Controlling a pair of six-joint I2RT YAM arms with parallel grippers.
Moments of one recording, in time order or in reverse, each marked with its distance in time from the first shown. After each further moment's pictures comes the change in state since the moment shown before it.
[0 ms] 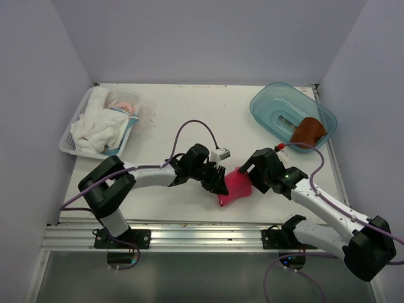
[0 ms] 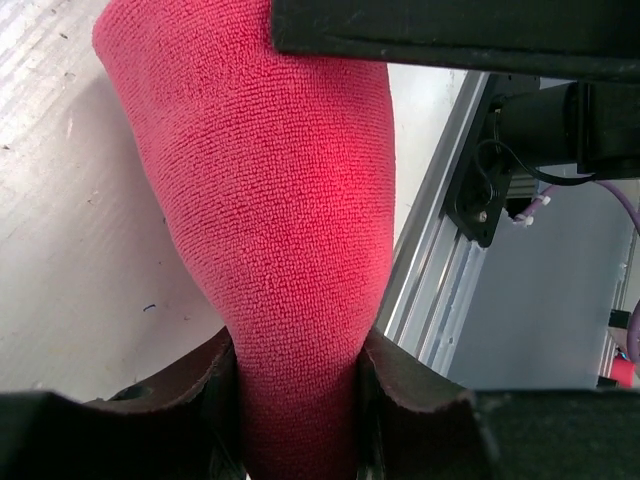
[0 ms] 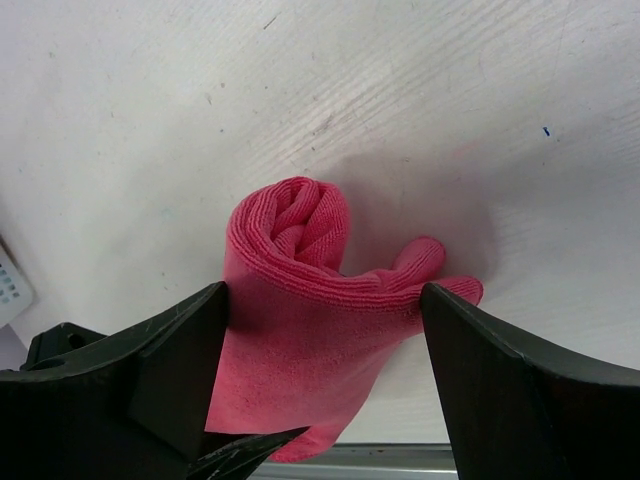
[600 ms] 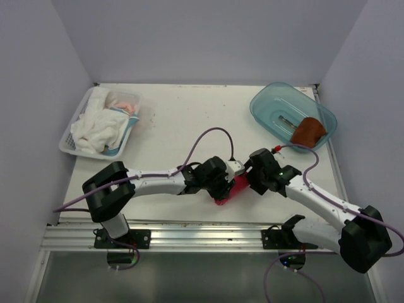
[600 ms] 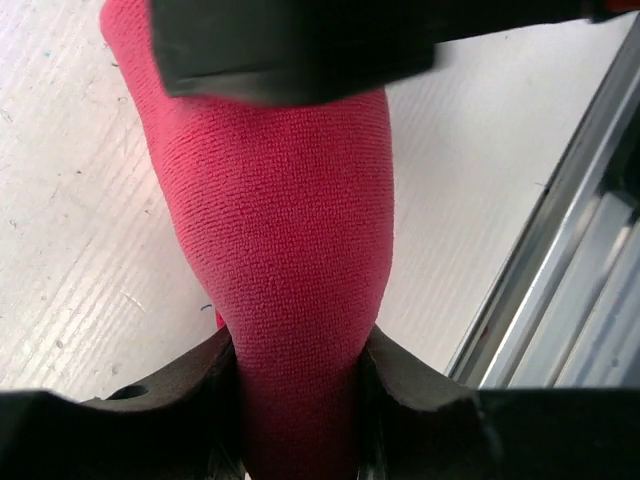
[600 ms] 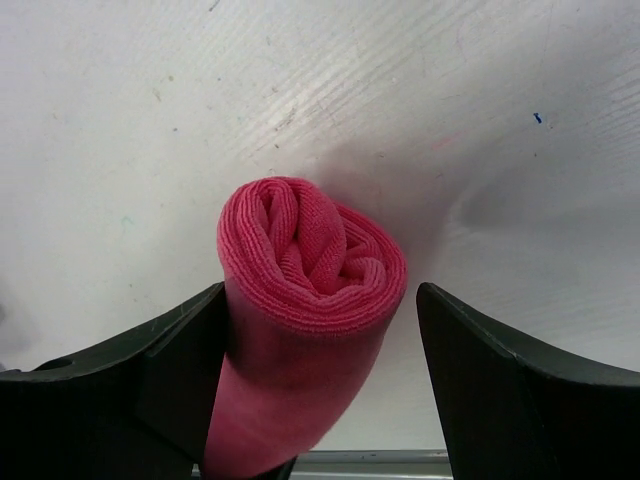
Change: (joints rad) left arm -0.239 0.010 0.122 -0.232 -0.488 0.283; right arm 0.001 0.101 -0.020 0.035 -0.023 0.031
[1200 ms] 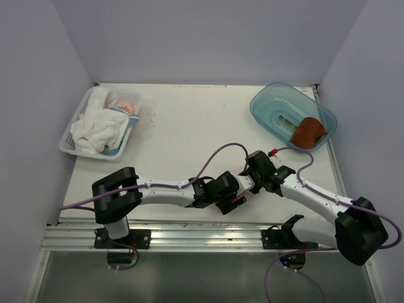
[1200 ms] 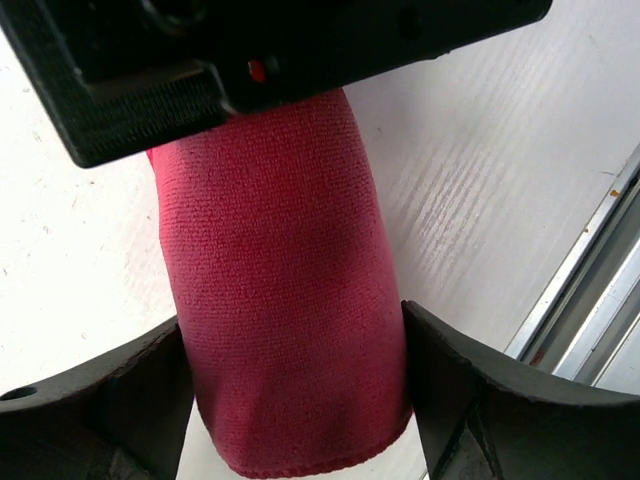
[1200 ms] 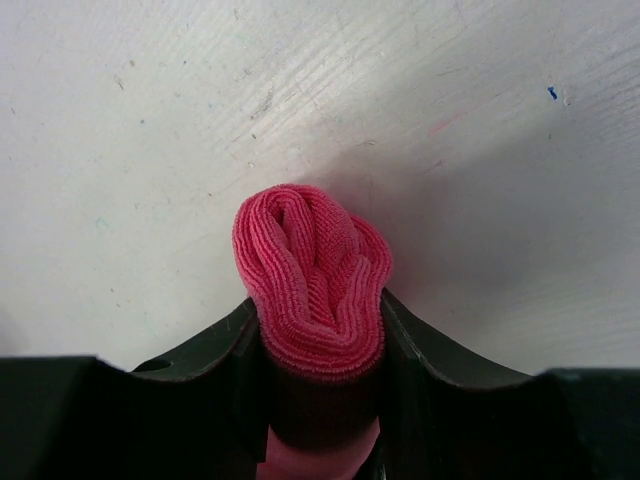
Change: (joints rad) left arm -0.140 0.038 0.028 -0.027 -0.262 0.071; right arm 0.032 0.050 -0.024 0.041 -0.009 0.053
